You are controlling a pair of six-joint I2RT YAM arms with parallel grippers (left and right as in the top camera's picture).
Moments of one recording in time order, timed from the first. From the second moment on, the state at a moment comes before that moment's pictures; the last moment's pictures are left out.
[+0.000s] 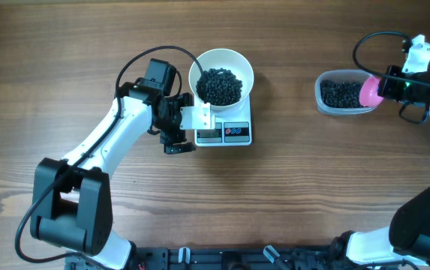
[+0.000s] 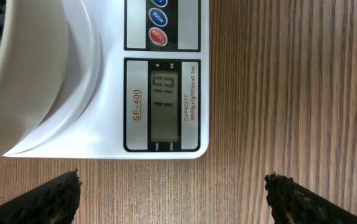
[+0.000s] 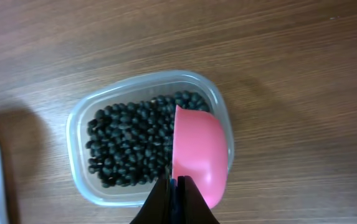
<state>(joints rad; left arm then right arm) -0.29 1.74 1.17 -0.81 0.39 1.27 -0.37 1.65 1.37 -0.80 -0.24 -0.08</state>
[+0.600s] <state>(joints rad) -0.29 1.74 1.17 -0.81 0.39 1.27 -0.23 1.86 1.41 -0.79 -0.31 -0.11</state>
